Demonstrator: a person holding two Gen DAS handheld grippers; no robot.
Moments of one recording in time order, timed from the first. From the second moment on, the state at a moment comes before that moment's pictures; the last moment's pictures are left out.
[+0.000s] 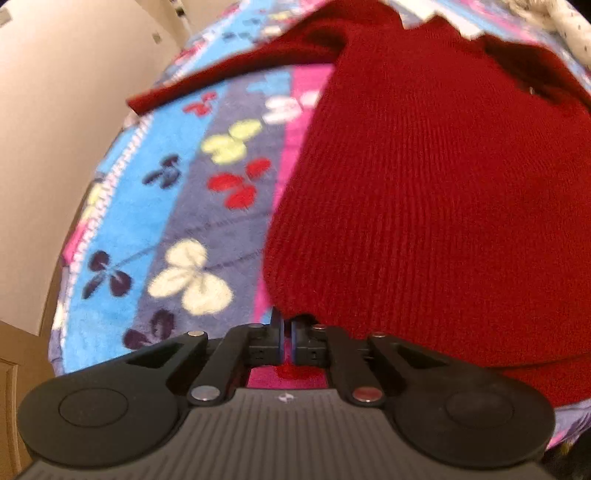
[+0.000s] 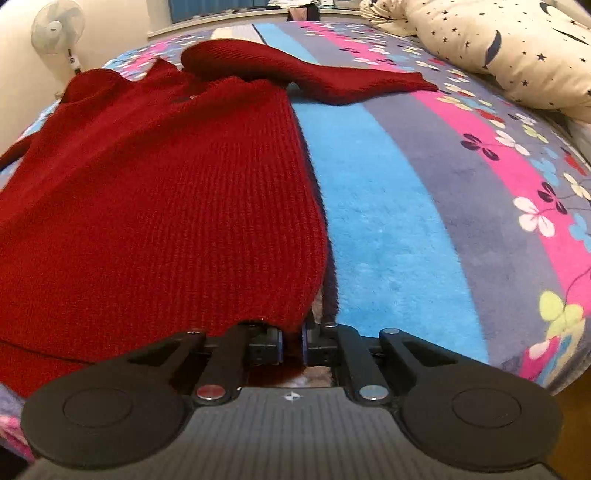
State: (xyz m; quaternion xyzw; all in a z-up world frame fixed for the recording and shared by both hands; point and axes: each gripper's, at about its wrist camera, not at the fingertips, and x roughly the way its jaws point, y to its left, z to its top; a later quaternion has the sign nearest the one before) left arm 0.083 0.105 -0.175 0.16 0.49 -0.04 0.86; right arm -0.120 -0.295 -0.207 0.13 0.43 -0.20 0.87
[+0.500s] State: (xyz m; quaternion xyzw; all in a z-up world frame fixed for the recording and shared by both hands) left arm 0.003 0.140 -0.152 0.18 0.48 -0.06 0.86; right arm -0.201 -0.314 -0.133 0.09 0.43 -0.17 0.88
